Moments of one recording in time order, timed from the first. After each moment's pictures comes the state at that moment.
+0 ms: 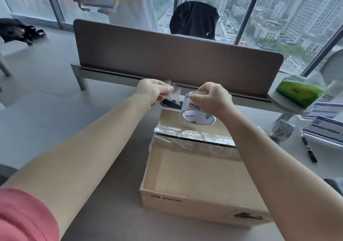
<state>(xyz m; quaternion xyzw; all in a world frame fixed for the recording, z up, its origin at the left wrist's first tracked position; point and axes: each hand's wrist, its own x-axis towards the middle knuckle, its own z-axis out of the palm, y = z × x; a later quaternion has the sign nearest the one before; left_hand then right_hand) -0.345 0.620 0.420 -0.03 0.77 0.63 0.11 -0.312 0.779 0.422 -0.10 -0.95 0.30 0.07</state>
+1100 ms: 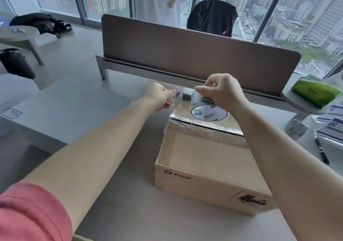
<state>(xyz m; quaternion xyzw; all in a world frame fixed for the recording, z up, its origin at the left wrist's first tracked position) -0.310 0.591 0.398 -0.02 0.84 0.53 0.08 -0.280 0.757 0.436 0.00 -0.95 0.30 0.10</state>
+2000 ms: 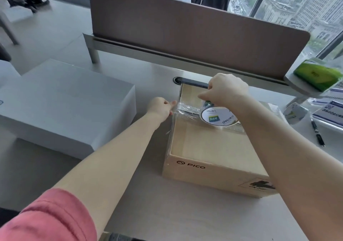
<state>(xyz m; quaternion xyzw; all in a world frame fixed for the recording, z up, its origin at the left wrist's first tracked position) -0.311 0.583 0.312 -0.06 0.82 0.56 0.14 -0.280 0.720 0.412 -0.11 -0.99 0.03 -0.03</state>
